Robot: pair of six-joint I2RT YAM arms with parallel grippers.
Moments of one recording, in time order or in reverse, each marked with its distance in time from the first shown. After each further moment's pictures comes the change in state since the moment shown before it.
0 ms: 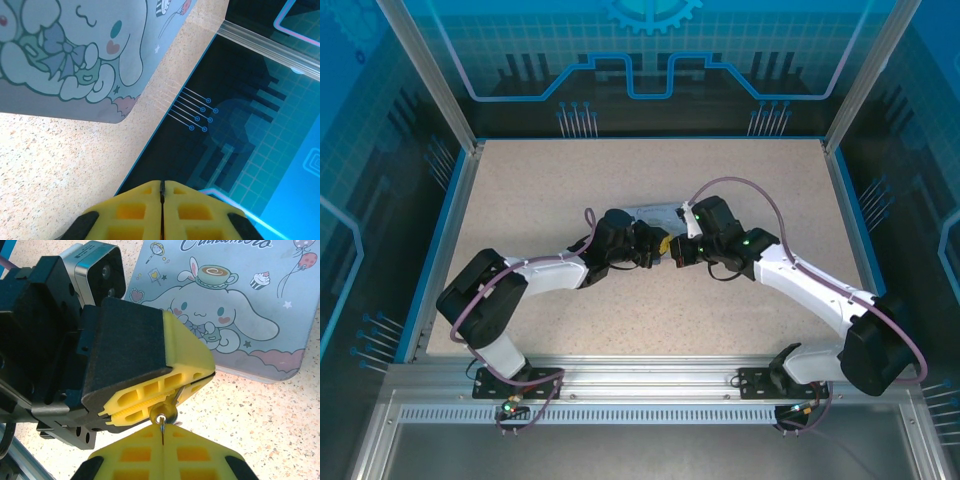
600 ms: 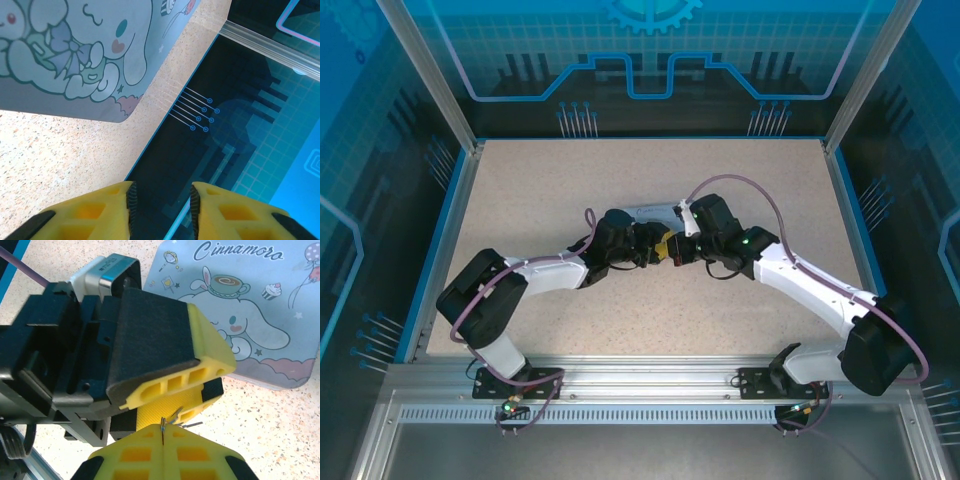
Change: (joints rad) left arm 0.000 0.000 0.000 -0.007 0.003 -0.004; right arm 0.018 0.000 0.023 -0.006 0.000 0.000
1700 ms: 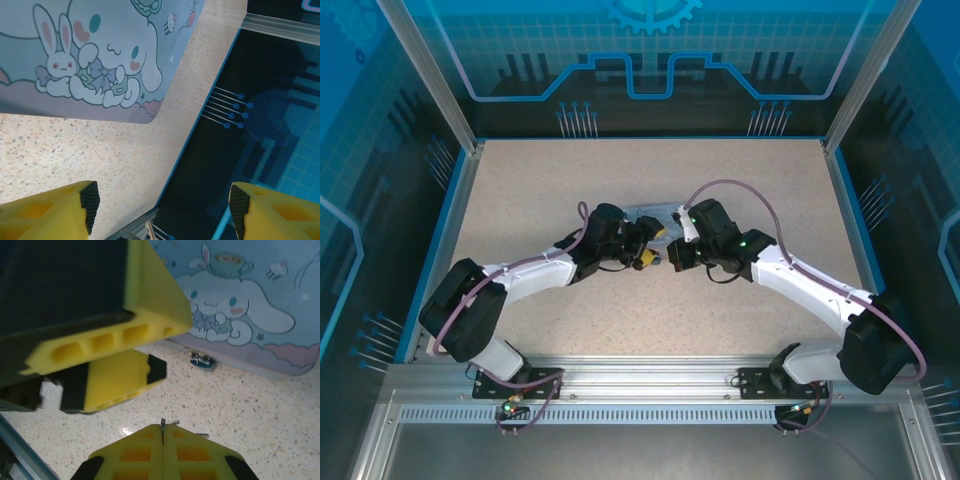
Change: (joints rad) left arm 0.041 -0.100 0.014 -0.231 0.025 0.233; right arm 0.006 0.005 -0.018 -0.005 -0.003 -0.024
